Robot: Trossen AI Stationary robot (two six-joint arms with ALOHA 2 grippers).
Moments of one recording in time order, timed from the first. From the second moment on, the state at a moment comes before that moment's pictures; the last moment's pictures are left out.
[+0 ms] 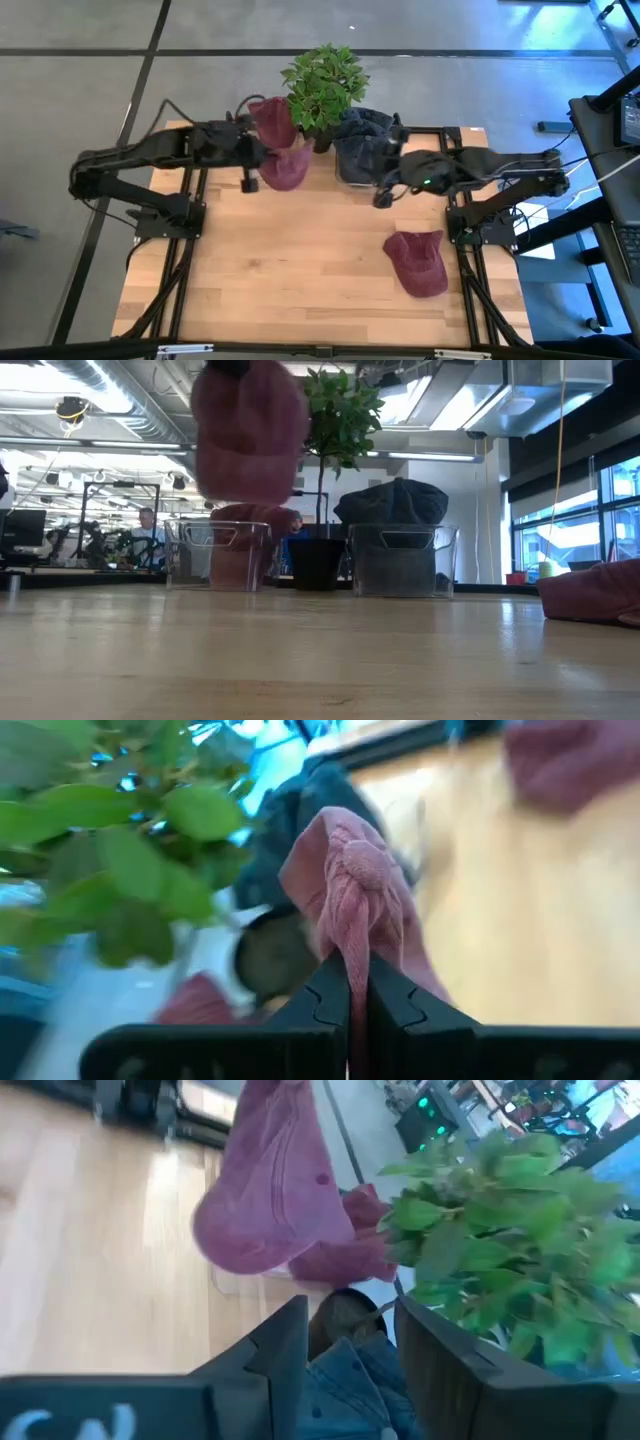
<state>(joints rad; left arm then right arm) 0.15 1.08 1.28 -0.76 -0.28 0.34 0.17 1.36 1.57 -0.79 0.64 -0.25</state>
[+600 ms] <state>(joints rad) 0.62 1.10 1.23 -0.72 0.00 0.66 0.17 1.22 1.57 -0.85 0.64 -0.14</state>
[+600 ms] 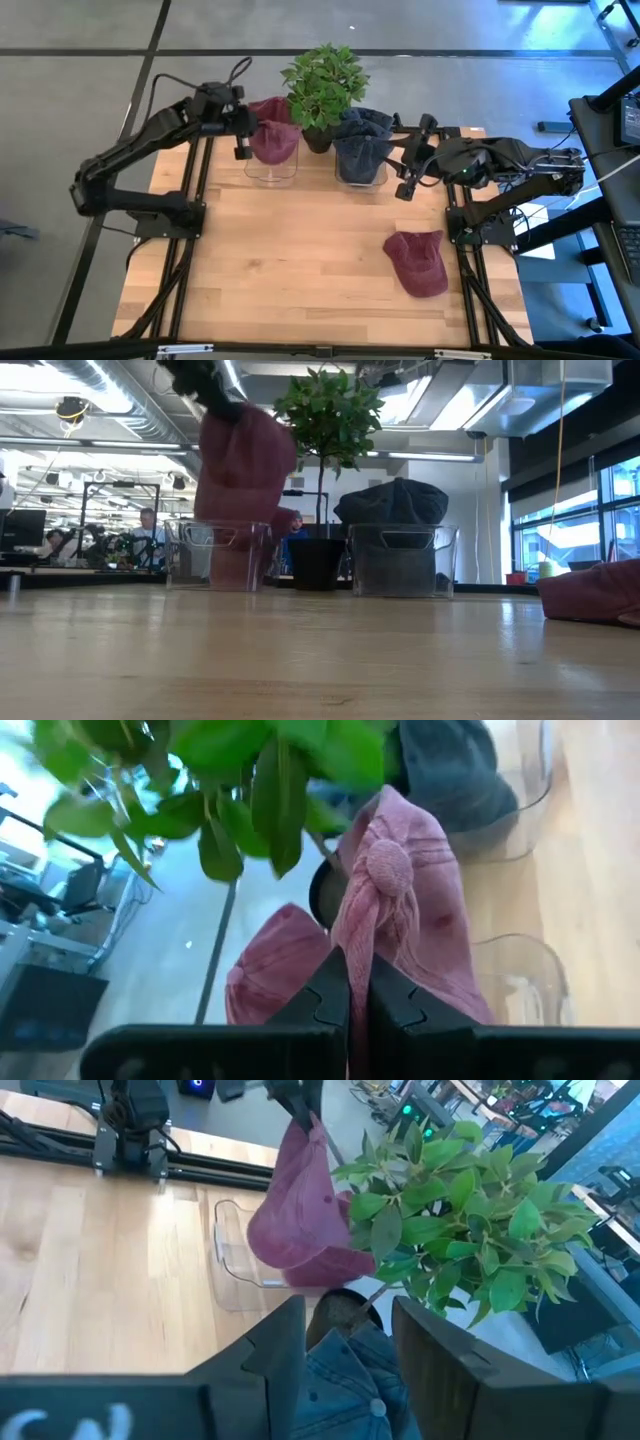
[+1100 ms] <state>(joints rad) 0.84 1.29 1.10 -0.49 0.15 0.73 0.16 1.22 1.57 -0.88 0.63 -0.08</state>
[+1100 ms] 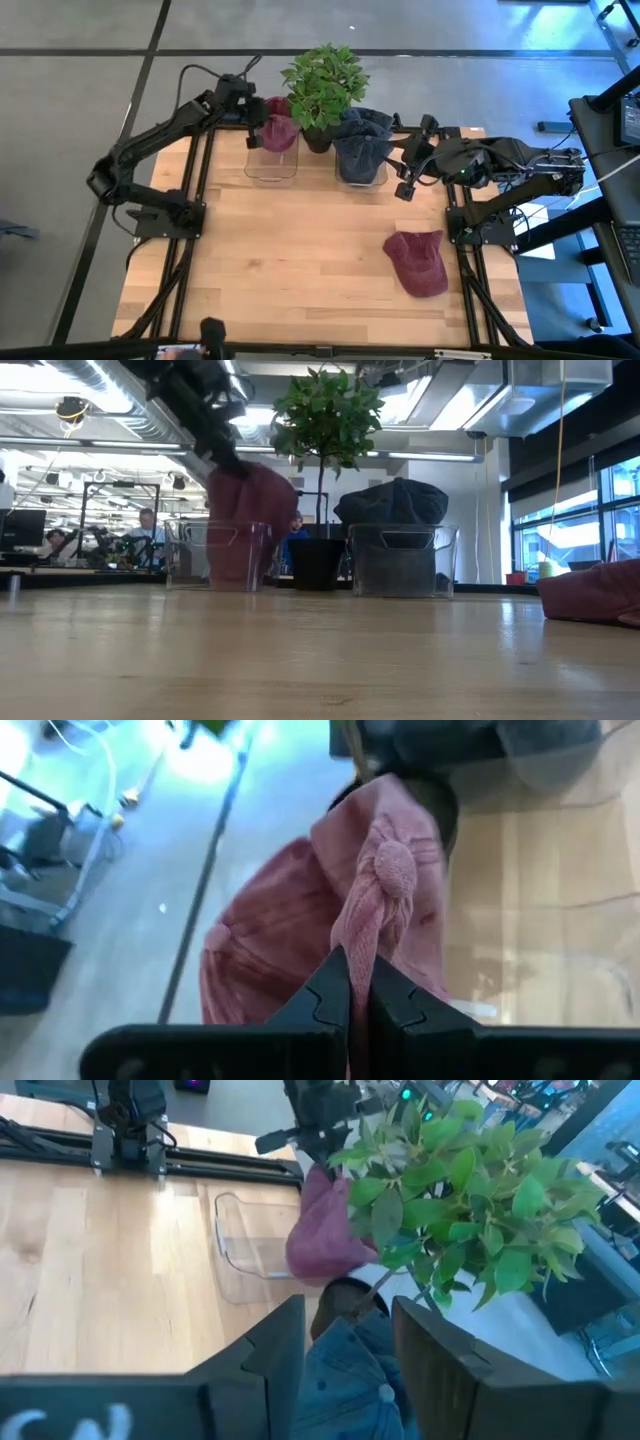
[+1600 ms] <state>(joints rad) 0.87 1.36 1.10 -0.42 -0.06 0.54 0.16 1.22 1.55 -1.16 0.48 0.21</state>
